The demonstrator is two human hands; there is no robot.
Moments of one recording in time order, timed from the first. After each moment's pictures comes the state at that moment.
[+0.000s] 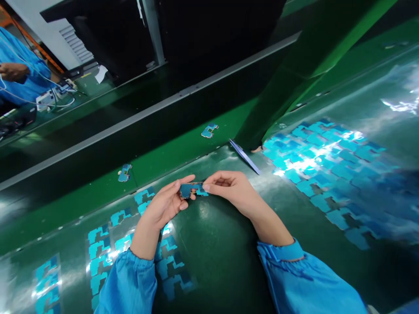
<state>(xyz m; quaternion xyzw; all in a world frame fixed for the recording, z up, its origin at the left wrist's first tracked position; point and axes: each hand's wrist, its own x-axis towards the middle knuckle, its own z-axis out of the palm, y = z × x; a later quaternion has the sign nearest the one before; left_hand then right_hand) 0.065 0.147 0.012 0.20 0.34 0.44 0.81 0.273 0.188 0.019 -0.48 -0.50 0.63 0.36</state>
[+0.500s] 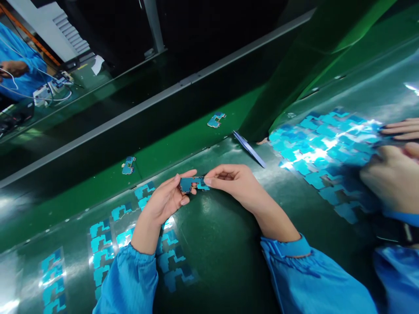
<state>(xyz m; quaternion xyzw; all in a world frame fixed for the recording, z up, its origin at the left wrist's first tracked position) 0.067 0.147 0.018 0.18 0.34 0.44 0.81 0.275 0.186 0.015 -0.48 -0.51 0.62 0.35</state>
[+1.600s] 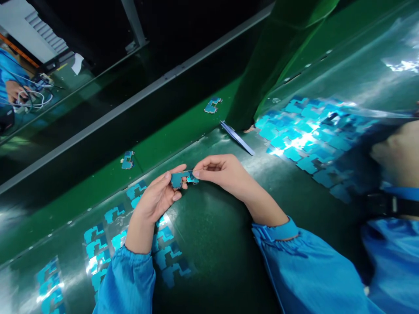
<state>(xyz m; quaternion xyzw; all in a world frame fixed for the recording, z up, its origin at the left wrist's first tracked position) 0.066 0.147 0.018 0.21 0.36 0.43 0.80 0.272 0.188 0.020 -0.49 -0.52 0.61 0.35</state>
